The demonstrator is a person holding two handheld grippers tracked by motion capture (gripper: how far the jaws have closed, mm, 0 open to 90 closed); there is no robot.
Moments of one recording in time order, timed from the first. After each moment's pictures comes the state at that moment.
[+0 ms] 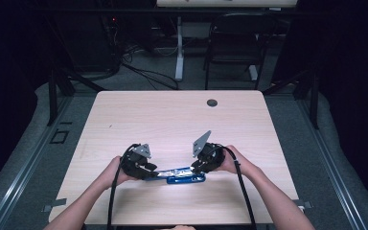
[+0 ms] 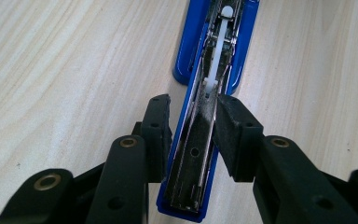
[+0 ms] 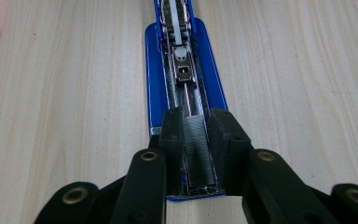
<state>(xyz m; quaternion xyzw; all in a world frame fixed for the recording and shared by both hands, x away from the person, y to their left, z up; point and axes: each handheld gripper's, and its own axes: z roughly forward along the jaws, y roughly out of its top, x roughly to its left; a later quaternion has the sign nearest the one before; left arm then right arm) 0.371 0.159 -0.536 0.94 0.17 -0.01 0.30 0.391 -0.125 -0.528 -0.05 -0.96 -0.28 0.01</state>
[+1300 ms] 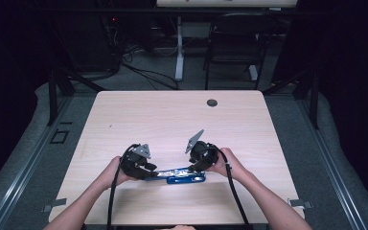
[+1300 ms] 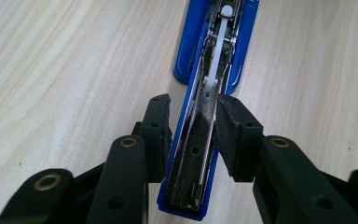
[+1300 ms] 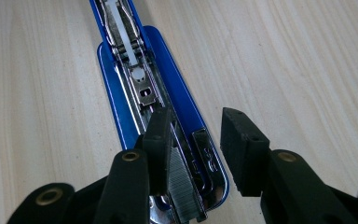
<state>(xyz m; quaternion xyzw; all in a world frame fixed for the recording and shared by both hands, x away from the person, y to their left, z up) 0.370 0.160 -0.535 0.94 0.18 0.00 0.30 0.390 -0.104 -0.528 -0.15 -0.96 -0.25 -0.04</state>
